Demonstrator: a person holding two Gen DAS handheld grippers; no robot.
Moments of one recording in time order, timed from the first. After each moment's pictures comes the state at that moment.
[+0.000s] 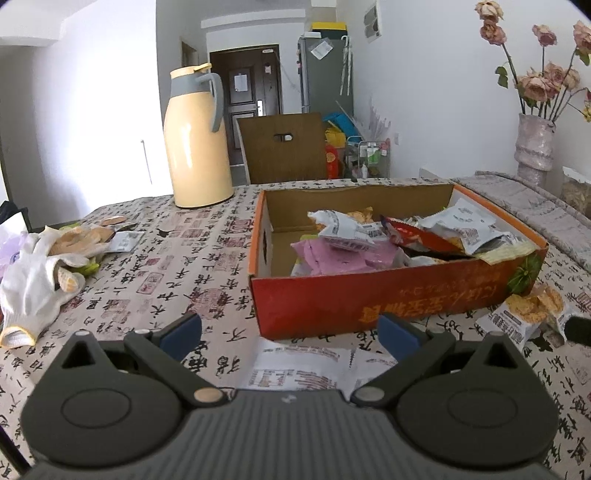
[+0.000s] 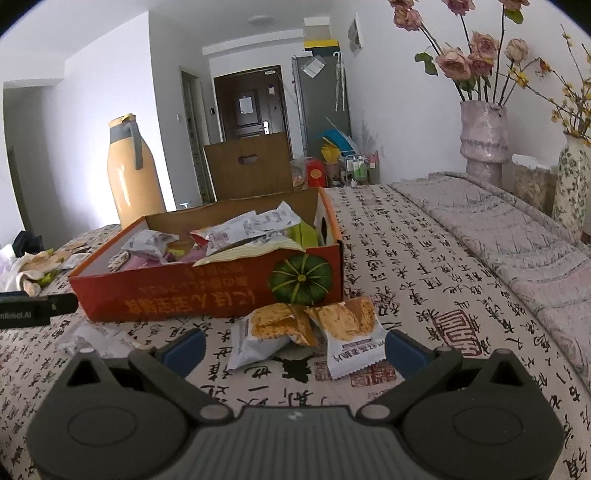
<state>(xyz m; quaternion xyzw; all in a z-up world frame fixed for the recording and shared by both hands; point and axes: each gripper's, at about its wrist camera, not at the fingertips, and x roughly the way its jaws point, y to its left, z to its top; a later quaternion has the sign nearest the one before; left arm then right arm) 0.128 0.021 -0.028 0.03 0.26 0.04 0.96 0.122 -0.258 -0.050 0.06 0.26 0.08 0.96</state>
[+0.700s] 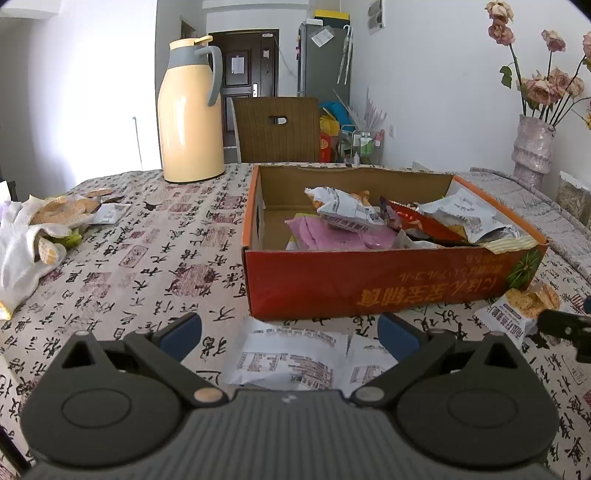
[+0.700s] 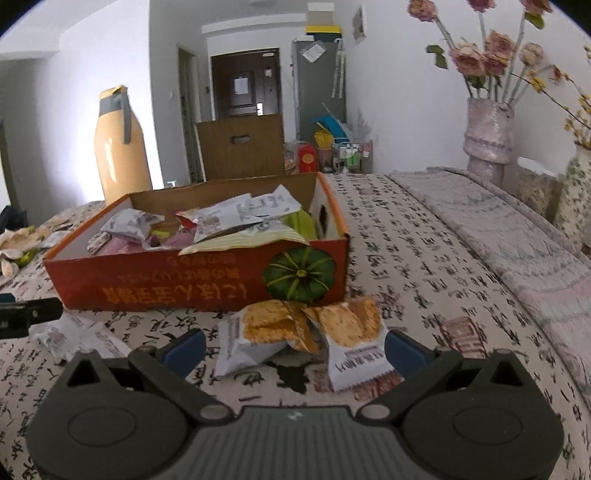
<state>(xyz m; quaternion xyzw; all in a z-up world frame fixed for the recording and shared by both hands) 0.137 0.032 -0.042 -0.01 0.28 0.02 0.96 0.151 -0.238 -0.054 0.02 0.29 0.06 0.95</state>
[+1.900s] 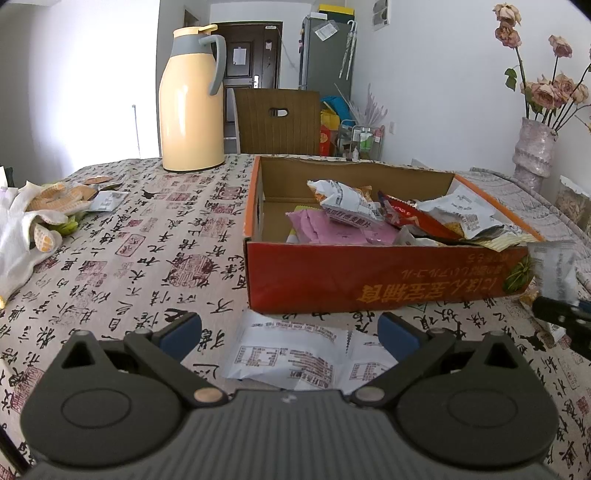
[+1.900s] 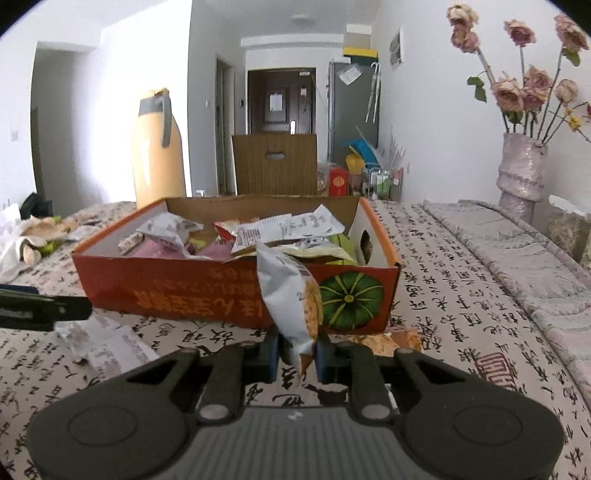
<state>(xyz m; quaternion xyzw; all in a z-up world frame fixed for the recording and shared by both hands) 0.139 0.035 -0.045 -0.02 0.29 0.02 0.96 0.144 -0.218 -0.053 -0.01 0.25 0.11 0.96</state>
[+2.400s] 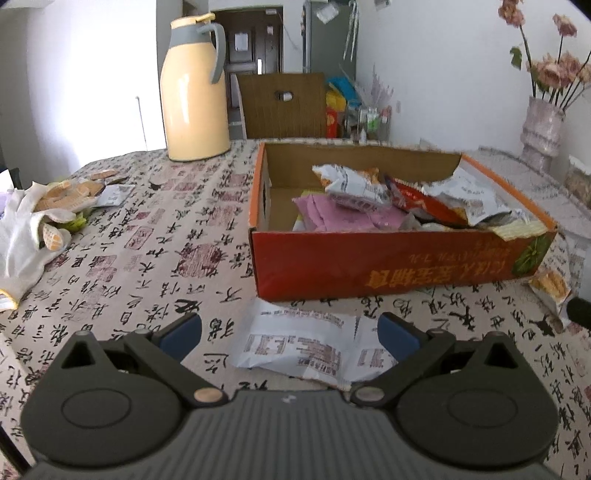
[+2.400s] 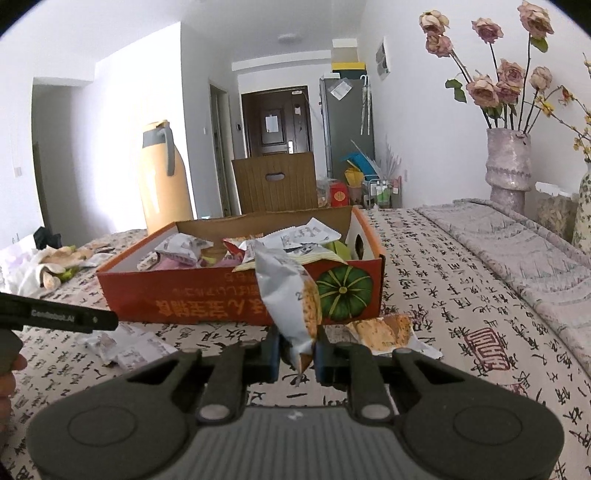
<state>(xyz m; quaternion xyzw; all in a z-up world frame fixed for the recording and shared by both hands) 0.143 0.033 -0.040 0.00 0.33 0.03 0.94 0.110 -0.238 -0.053 0.04 0.22 0.12 0.97</state>
